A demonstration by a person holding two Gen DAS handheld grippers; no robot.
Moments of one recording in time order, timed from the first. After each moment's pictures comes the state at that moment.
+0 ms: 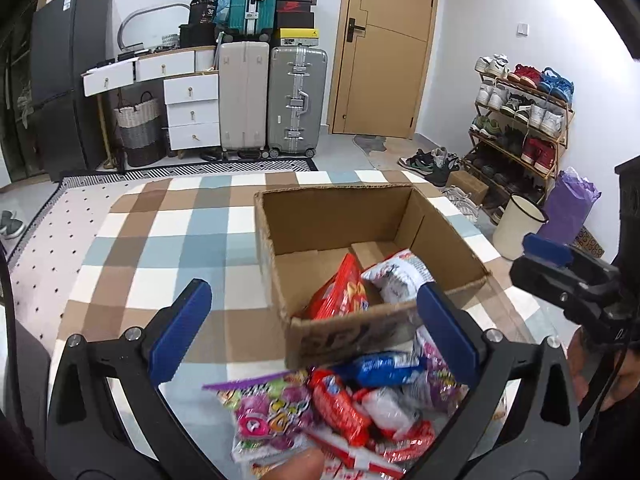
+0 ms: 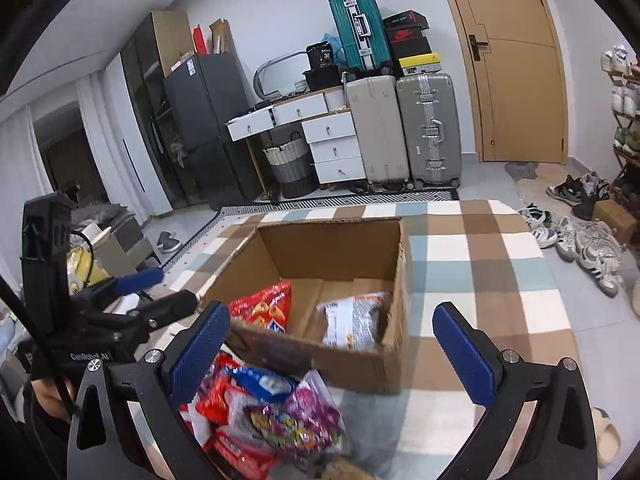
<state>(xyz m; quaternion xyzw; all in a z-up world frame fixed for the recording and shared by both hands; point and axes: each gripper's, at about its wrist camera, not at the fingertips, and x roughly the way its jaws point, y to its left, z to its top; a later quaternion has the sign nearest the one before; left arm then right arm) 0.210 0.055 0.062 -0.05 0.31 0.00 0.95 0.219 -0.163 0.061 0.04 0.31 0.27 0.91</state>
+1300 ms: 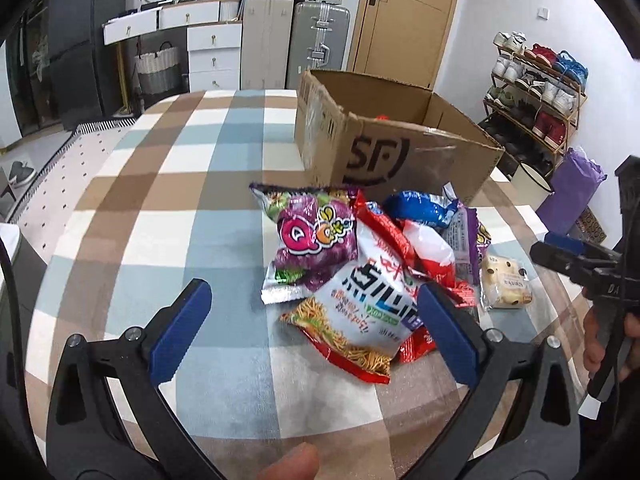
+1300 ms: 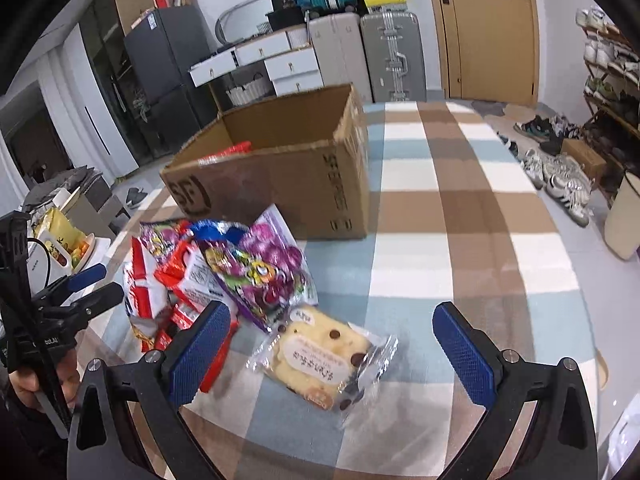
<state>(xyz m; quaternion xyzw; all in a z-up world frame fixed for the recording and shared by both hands) 0.099 0.070 -0.011 -0.09 0.38 0.01 0.92 0.148 -0.185 -0.014 0.02 0.43 0.21 0.88</state>
